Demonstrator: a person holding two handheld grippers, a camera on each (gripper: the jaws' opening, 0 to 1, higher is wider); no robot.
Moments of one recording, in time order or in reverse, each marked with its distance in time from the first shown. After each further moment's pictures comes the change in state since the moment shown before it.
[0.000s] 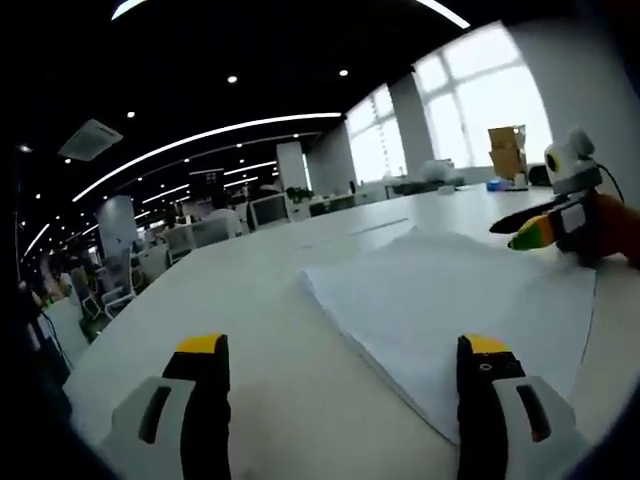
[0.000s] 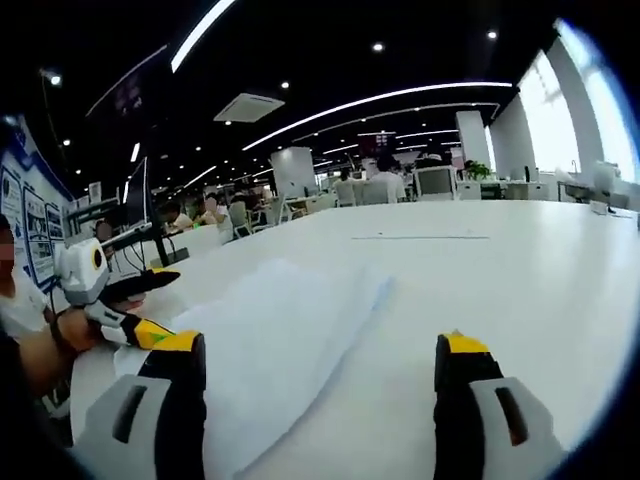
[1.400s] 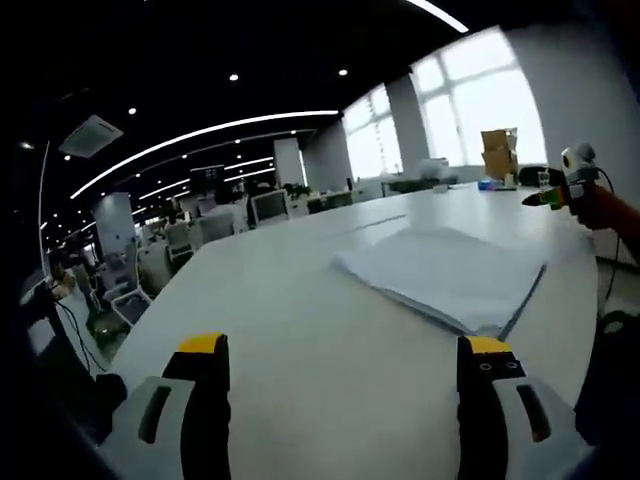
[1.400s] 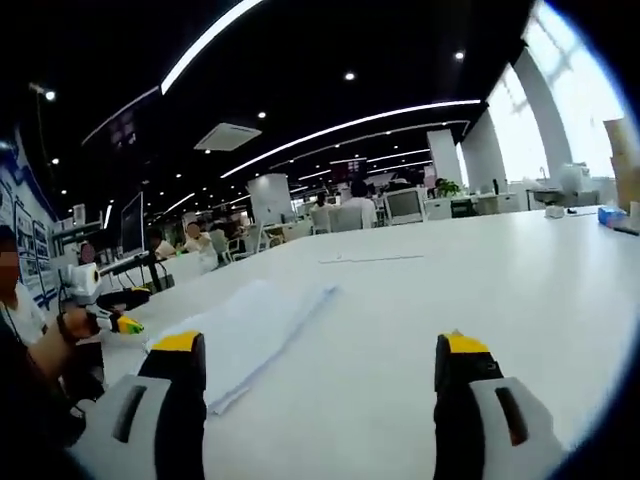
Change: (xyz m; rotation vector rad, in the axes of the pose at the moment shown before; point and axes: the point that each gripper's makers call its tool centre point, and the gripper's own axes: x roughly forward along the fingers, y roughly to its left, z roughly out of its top) left arm -0.101 0.048 -0.007 0.016 0.015 -0.010; right arm -0.133 -0.015 0.012 0.029 -0.103 -0.116
